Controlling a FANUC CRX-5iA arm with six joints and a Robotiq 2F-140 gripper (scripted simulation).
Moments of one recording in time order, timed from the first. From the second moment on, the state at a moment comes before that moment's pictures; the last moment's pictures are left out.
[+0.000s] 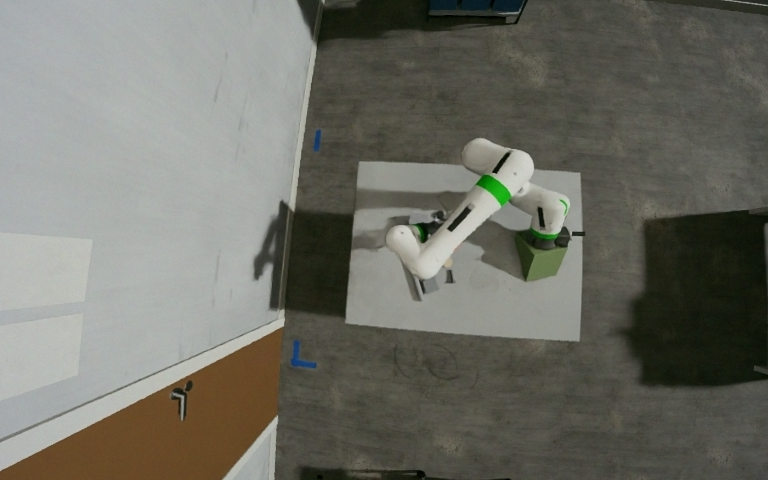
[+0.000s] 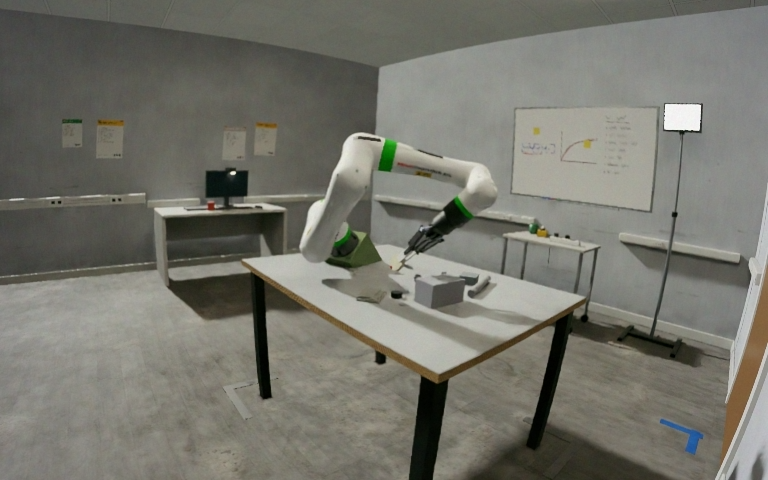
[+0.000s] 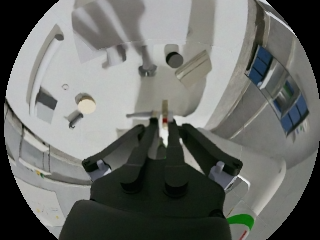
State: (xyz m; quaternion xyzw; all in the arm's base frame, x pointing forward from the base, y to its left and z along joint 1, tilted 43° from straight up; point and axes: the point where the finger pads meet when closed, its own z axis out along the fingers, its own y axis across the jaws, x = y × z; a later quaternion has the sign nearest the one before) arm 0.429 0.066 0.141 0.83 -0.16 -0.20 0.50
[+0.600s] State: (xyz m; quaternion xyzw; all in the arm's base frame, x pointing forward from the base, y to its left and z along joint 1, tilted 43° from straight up) arm 0.425 0.115 0.116 0.78 -0.36 0.11 0.51
